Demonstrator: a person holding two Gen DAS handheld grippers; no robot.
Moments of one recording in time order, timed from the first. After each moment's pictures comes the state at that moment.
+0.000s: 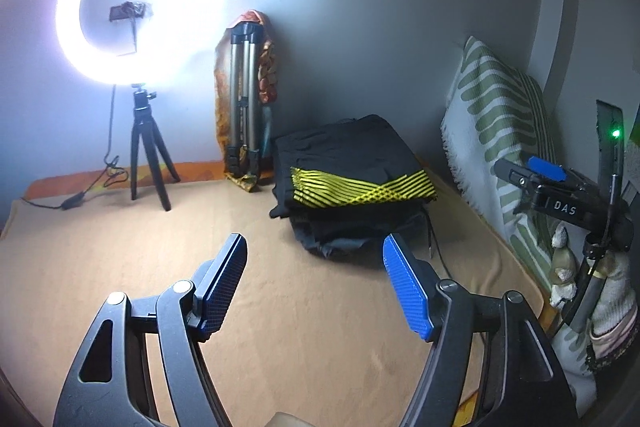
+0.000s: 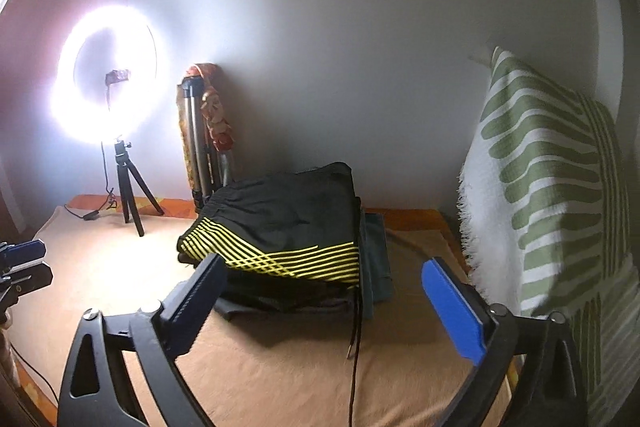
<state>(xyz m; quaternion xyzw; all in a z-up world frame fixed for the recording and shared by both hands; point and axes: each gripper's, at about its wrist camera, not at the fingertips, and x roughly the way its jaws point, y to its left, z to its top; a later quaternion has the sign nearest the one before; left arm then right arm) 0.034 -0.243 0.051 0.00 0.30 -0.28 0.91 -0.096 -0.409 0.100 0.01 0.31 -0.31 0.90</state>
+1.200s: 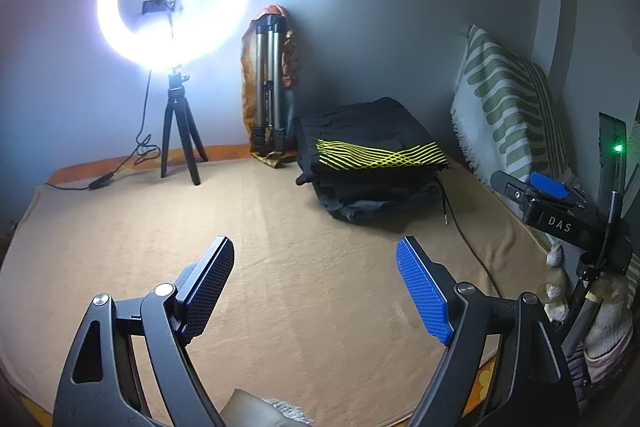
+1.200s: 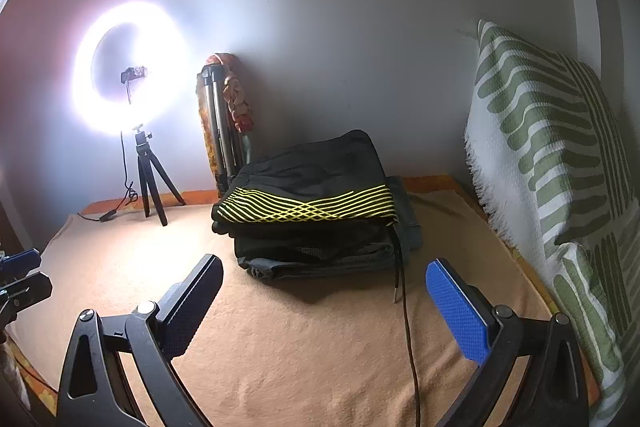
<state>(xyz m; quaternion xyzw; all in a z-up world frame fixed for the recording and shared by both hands) -0.007 -0.211 0.027 0.02 0.29 -0.26 0.92 -0.123 -0.349 0.049 0.05 0.28 -0.32 0.90</state>
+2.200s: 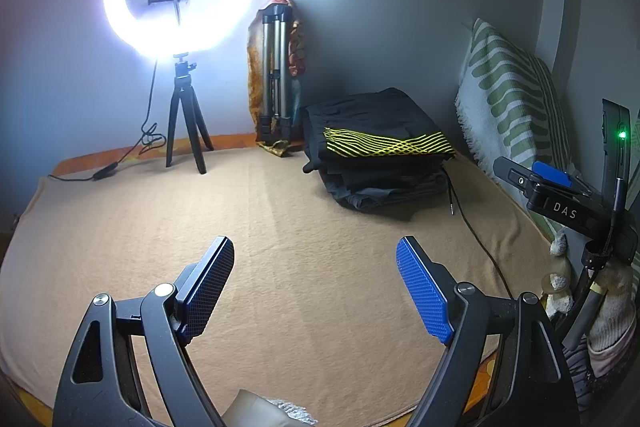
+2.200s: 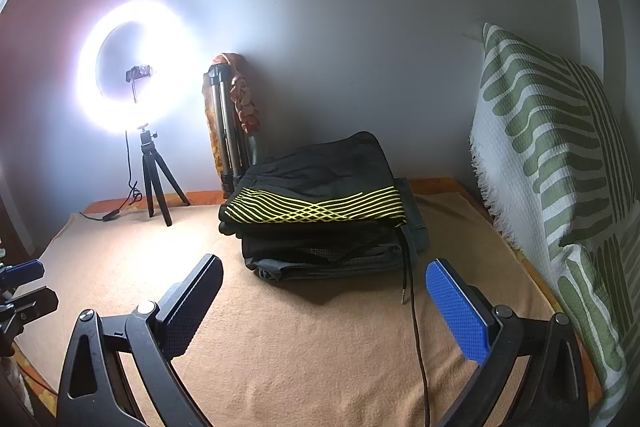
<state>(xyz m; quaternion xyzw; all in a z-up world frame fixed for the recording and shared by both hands) -0.007 -0.203 0.019 0.02 0.30 -0.26 0.92 -0.116 -0.340 0.046 0.05 0.28 -0.32 0.90</state>
